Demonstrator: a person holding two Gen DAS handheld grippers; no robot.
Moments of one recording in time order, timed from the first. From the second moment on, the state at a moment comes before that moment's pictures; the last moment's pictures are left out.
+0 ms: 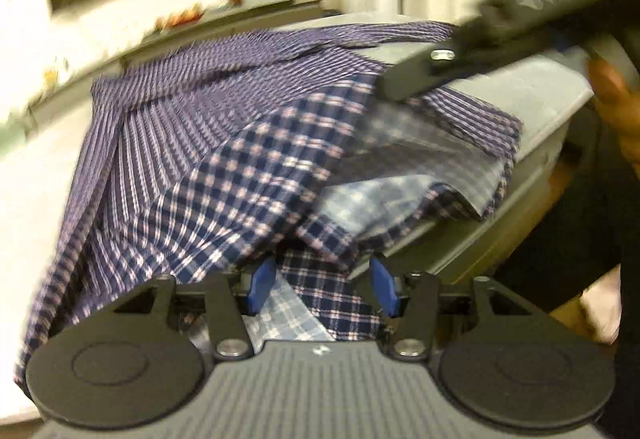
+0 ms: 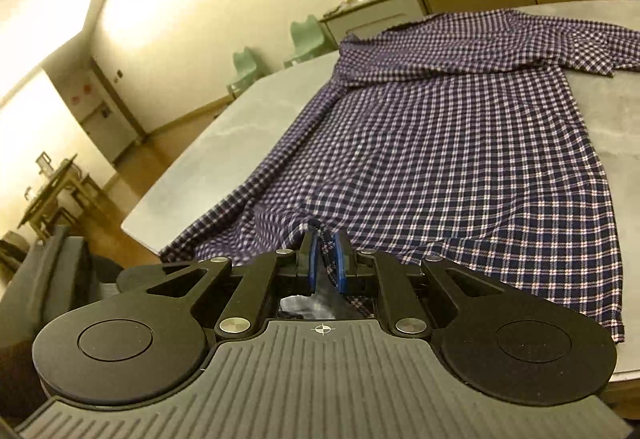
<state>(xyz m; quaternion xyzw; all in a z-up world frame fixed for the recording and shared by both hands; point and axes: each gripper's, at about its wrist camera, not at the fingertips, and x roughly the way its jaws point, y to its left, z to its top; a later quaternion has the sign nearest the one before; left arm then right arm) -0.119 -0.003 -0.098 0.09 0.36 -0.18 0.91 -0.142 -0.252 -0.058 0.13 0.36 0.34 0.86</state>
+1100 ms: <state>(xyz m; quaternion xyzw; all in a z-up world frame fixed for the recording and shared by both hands) -0.160 0.148 -0.049 0.09 0.33 0.04 0.94 -0.153 -0.158 -0.085 -0.09 0.40 0.37 0.83</state>
